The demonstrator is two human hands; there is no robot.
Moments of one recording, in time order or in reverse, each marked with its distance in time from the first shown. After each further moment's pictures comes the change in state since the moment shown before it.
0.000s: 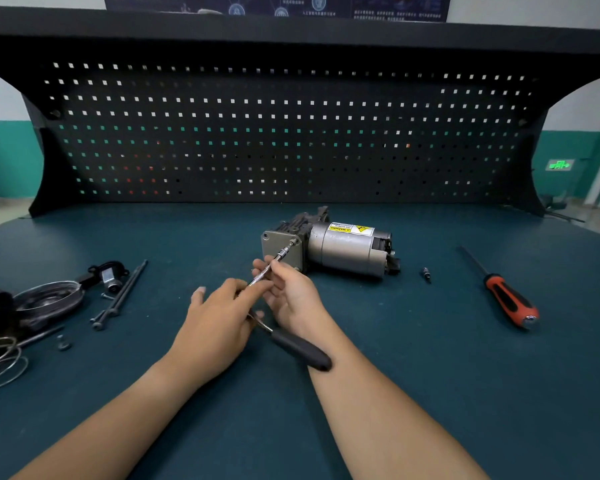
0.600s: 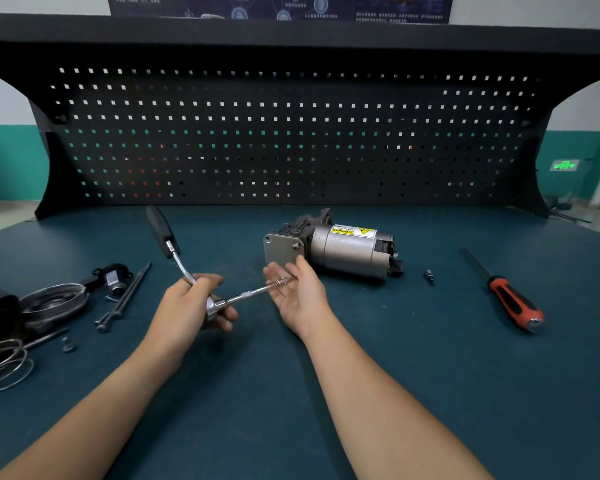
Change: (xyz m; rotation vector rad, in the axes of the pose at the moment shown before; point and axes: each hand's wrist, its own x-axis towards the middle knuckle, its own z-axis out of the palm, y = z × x) left_hand 0.005 -0.009 -0.028 -1.126 0.114 -0.677; right_hand 0.007 -0.006 -0.005 0.136 0.129 0.017
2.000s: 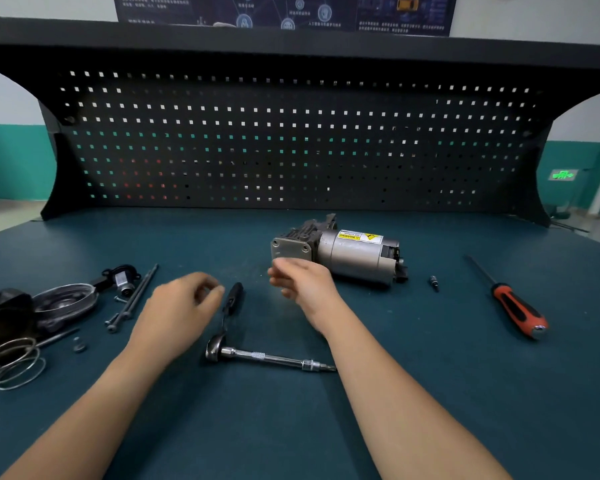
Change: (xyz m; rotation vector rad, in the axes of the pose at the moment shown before) left_hand 0.007 -0.001 -0.025 0.769 0.149 0.439; right_hand -0.013 -0.014 0.003 -0.708 -0.195 -0.237
